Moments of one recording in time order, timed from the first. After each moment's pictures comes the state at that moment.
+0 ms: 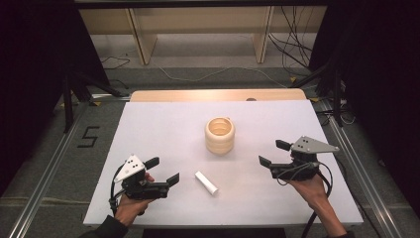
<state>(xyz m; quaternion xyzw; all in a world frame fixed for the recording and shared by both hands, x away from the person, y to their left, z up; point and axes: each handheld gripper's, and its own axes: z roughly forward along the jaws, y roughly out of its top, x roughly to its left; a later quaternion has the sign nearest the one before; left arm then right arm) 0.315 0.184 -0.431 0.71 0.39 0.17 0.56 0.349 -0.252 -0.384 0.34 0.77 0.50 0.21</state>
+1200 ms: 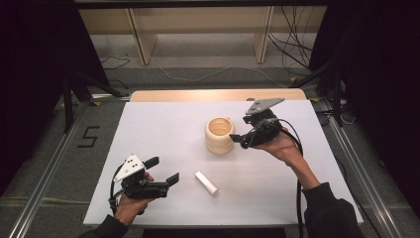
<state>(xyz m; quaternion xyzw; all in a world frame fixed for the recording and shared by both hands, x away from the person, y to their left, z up) 0.317 0.186 -0.430 0.71 0.39 0.16 0.57 0.433 -0.169 -0.337 0.27 0.87 0.39 0.16</state>
